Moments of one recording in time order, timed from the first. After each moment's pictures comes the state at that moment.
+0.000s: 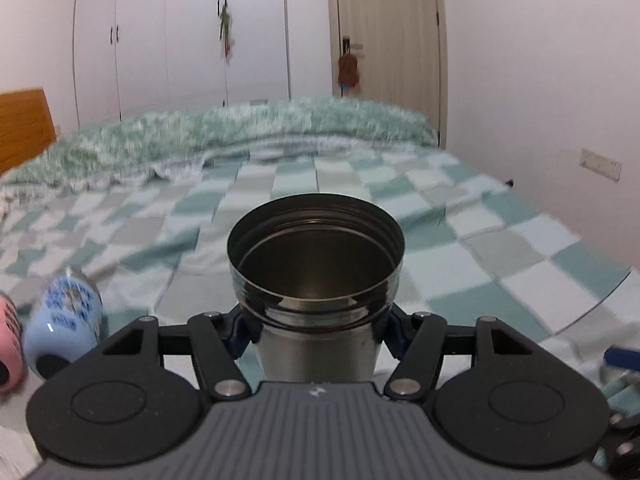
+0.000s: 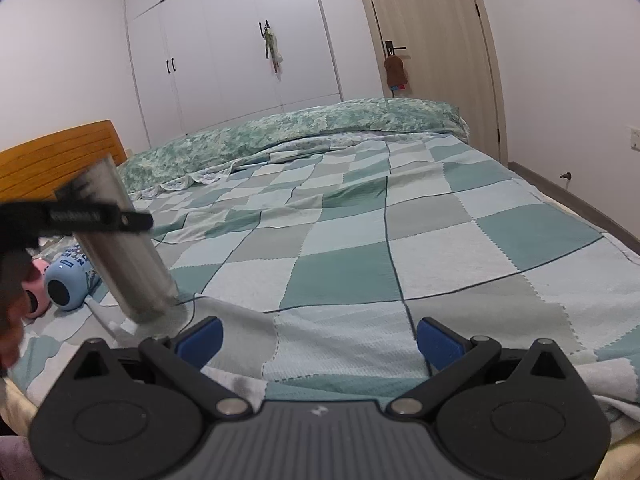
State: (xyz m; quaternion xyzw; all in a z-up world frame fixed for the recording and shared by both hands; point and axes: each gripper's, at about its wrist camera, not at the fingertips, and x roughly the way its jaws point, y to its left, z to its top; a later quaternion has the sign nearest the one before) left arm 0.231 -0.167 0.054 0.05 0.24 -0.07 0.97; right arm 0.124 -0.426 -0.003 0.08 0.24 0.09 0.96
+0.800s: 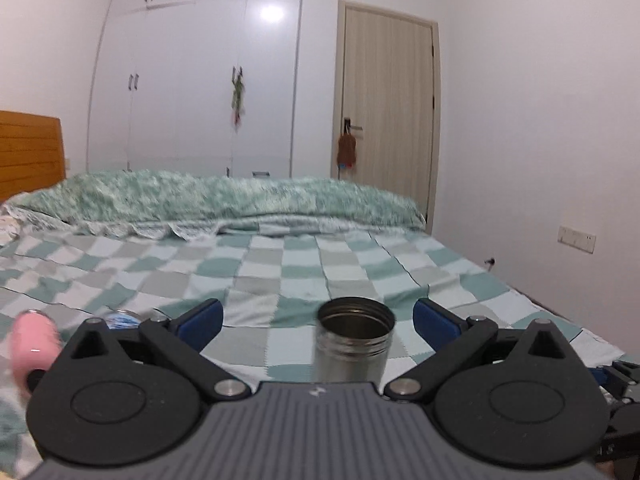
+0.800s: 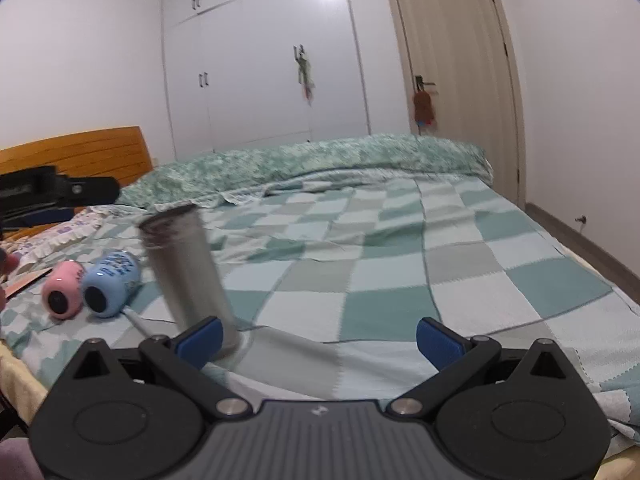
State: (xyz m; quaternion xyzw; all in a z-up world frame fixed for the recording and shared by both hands) left arm 0.129 -0.096 0.114 0.00 0.12 -0.09 0.99; right arm 0.084 -0.385 0.038 0.05 0.19 0.12 0.97
